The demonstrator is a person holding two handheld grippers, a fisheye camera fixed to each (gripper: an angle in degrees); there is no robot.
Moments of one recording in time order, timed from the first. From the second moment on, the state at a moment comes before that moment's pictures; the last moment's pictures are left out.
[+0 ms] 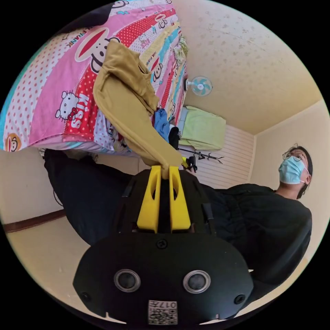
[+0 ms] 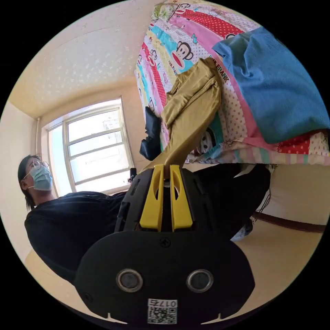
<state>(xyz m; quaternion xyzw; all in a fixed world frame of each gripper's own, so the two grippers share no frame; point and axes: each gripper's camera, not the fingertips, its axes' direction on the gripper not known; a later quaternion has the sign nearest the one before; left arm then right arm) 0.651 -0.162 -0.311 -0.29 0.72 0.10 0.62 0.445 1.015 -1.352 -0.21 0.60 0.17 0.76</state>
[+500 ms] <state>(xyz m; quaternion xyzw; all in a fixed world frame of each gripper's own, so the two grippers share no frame) 0.798 -0.446 -0.212 -0.16 0.66 -0.05 0.73 0.624 0.780 -1.255 -0.10 0.69 0.04 0.72</state>
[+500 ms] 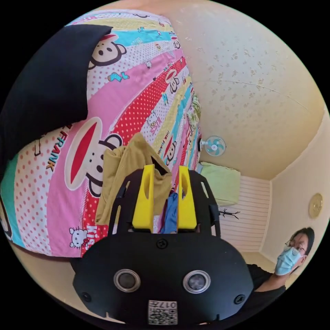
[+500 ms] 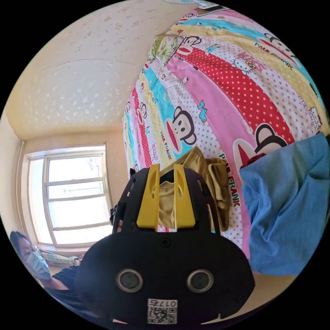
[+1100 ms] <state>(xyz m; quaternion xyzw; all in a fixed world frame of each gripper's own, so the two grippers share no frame) 0.879 -0.255 -0.069 -0.29 0.50 -0.06 0.82 0.738 0.966 -1.233 -0.27 0.91 -0.07 0.31</state>
